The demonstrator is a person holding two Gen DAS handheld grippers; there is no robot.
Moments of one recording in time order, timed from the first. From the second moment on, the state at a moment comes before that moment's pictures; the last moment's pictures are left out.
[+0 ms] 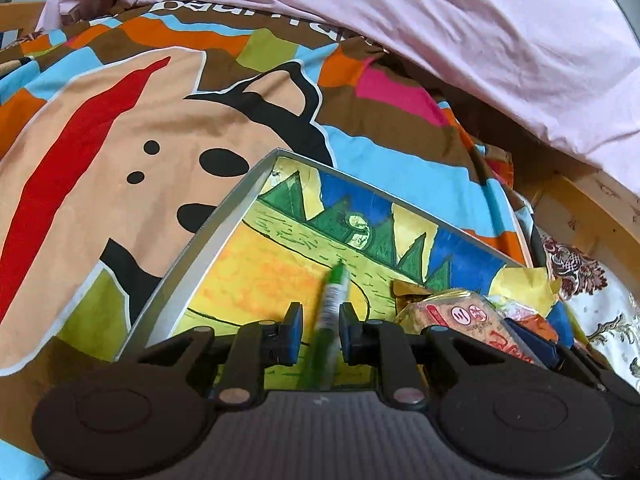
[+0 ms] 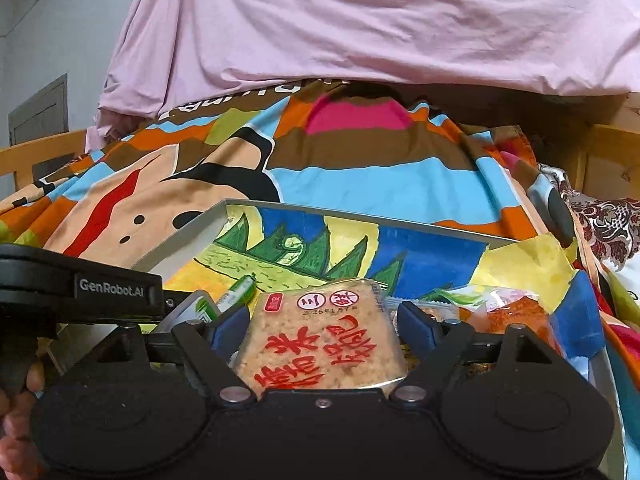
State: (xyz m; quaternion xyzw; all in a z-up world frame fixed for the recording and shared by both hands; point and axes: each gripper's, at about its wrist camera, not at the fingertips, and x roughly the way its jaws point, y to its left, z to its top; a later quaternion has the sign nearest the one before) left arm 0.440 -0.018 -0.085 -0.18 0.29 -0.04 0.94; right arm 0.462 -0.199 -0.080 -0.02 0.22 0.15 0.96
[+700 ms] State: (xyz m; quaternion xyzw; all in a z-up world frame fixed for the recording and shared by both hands) left arm 0.380 0.000 -0.040 -0.21 0.21 -0.03 0.95; right arm 0.391 -0.236 -0.016 0.04 0.12 0.10 0.99
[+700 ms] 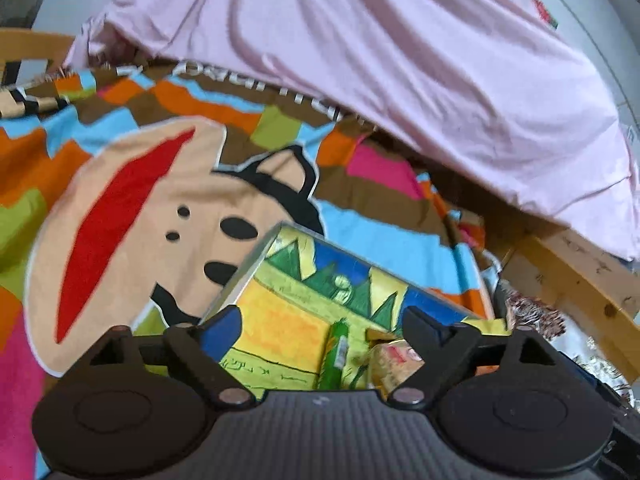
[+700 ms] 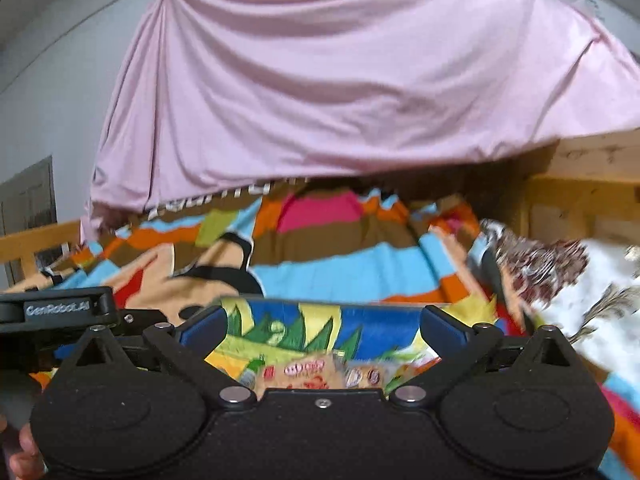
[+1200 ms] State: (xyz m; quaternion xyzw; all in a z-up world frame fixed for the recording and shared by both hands) left arm 0.280 0.005 0.008 -0.17 0.16 -0.01 0.97; right arm 0.291 -0.261 0.024 0.04 0.11 0.07 0.99
